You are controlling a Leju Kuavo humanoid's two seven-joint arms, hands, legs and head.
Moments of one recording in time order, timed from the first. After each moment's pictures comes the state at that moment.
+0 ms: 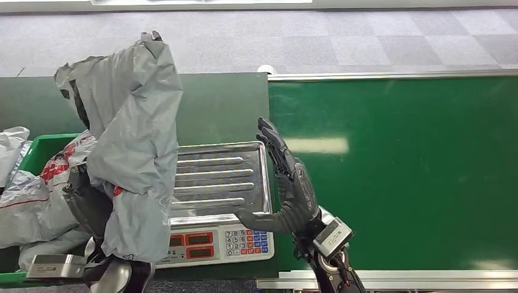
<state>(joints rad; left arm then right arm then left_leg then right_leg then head) -0.04 -0.13 -0.21 -1.82 -0.08 0.35 -0.69 -0.22 0.14 0.53 -1.44 0.21 0.14 -0.64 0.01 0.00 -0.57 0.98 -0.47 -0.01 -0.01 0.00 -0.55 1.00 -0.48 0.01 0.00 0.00</state>
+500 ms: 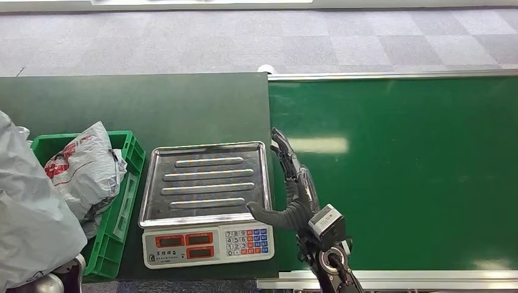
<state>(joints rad) -0.03 -0.18 0.06 -2.22 -0.42 0.68 -0.69 -0.18 0.13 0.46 -1.32 0.21 0.08 -0.62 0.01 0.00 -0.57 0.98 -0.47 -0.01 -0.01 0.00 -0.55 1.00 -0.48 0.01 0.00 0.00</state>
